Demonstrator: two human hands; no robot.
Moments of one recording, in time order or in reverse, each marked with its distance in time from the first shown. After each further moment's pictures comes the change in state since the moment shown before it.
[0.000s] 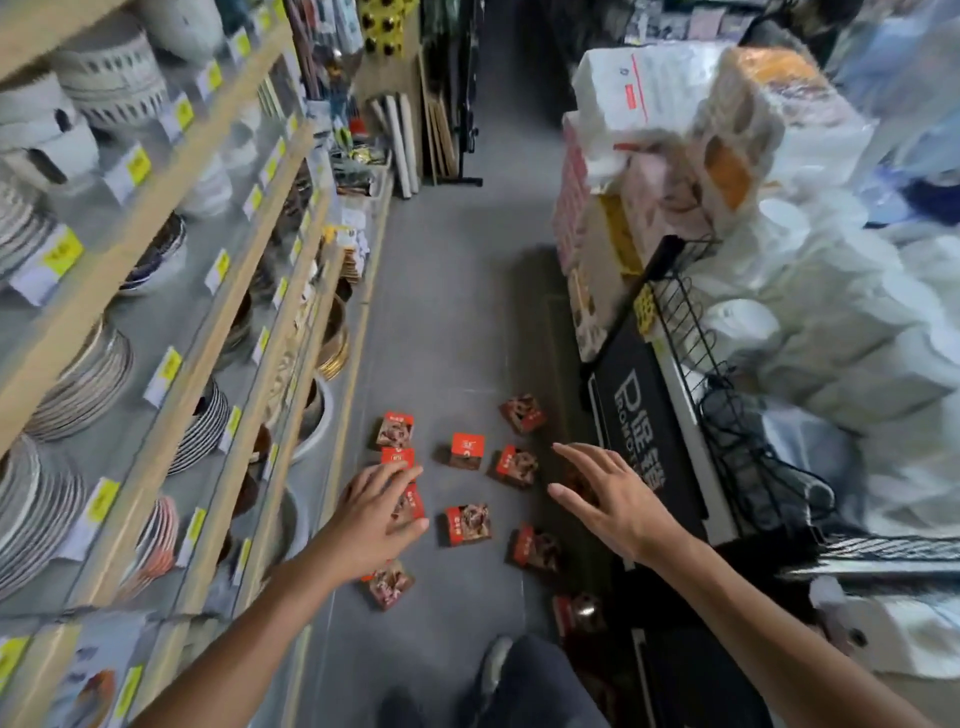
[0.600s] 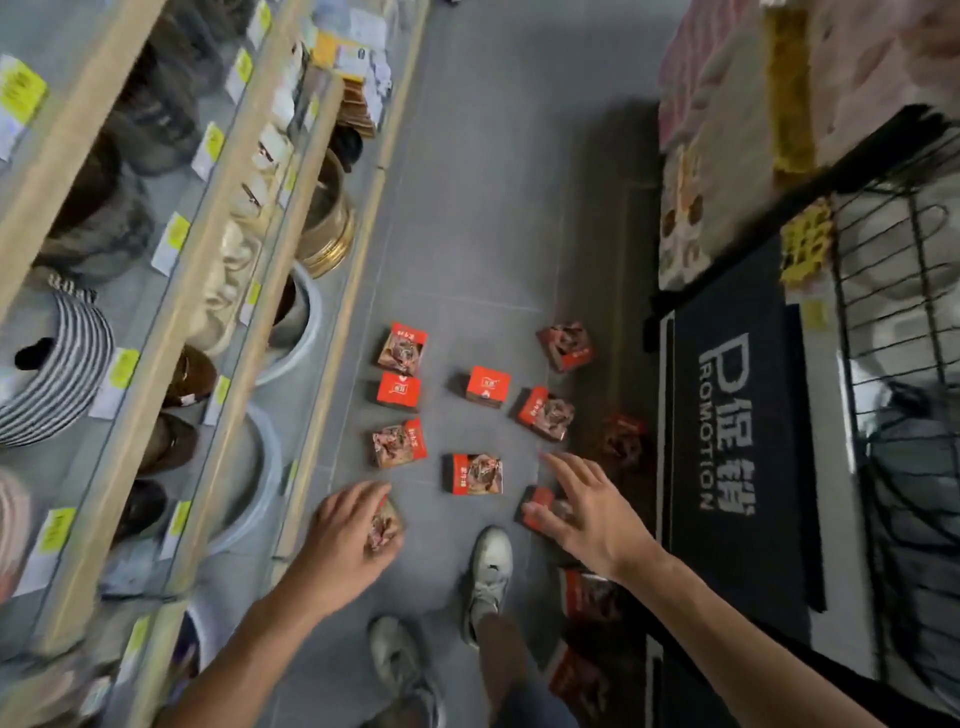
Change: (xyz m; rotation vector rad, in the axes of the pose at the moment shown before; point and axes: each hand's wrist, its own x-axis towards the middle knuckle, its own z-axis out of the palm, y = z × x) left_hand 0.137 -0.125 0.158 -0.017 -0.047 -0.291; right_hand 0.192 0.136 0.152 0.094 -0.397 0.074
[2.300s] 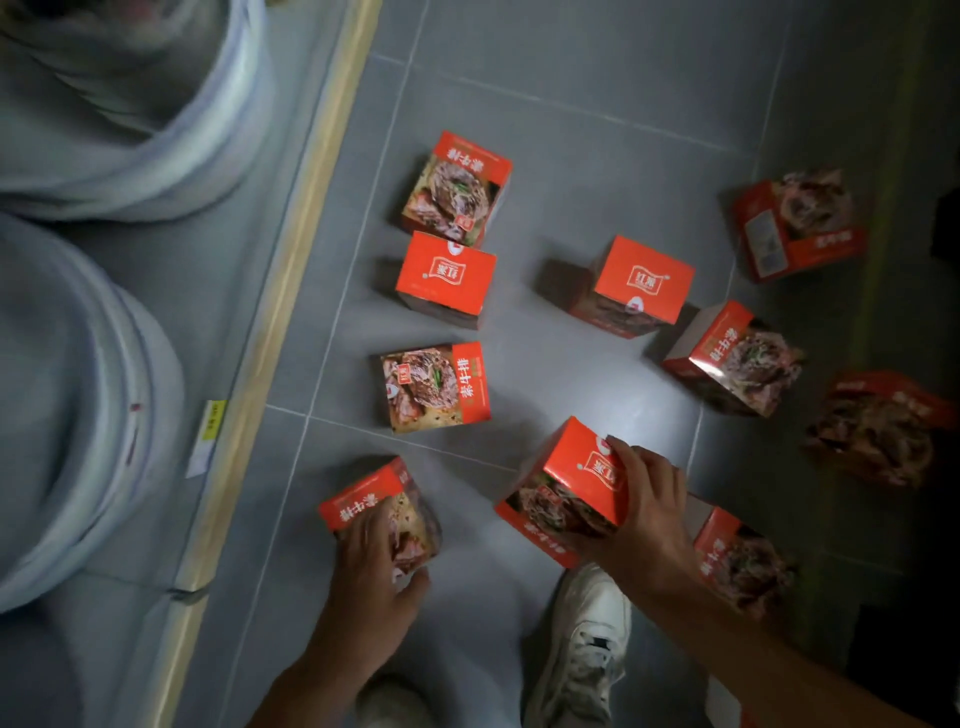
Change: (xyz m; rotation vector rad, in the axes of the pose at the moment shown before) left_hand 0.146 -0.268 0.389 -0.402 -0.067 -0.589; right_hand 0.294 0.203 0.436 0.106 0.152 0.194
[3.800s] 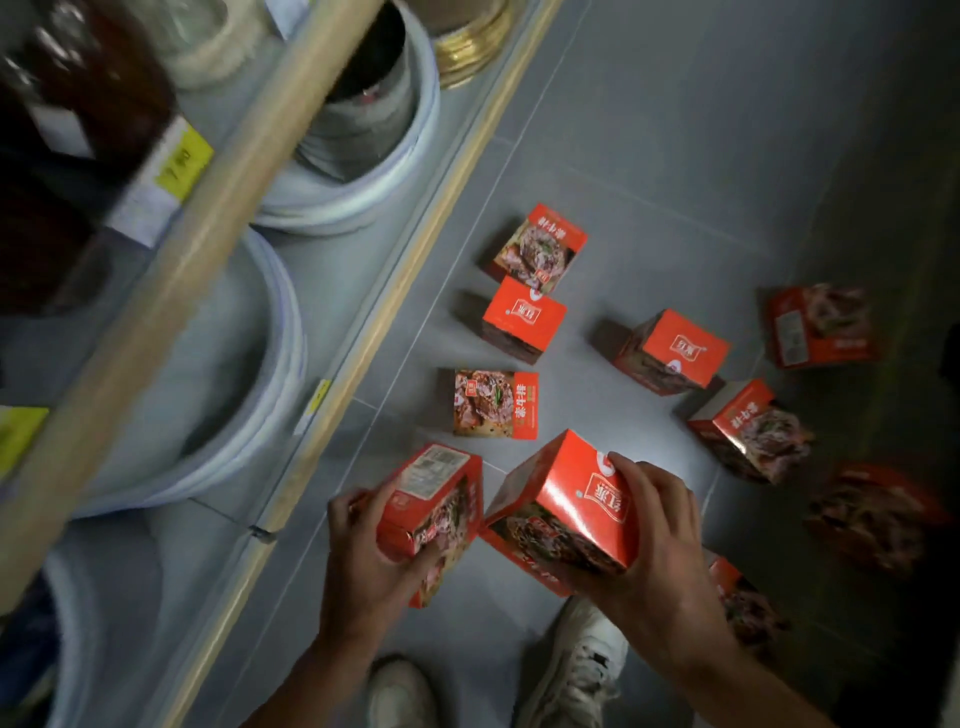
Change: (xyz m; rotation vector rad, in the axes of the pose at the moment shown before) left_hand -0.054 -0.015 -0.052 -0.340 0.461 0.117; right_hand -0.056 -0.116 -0.062 -0.011 -0.028 -0.326
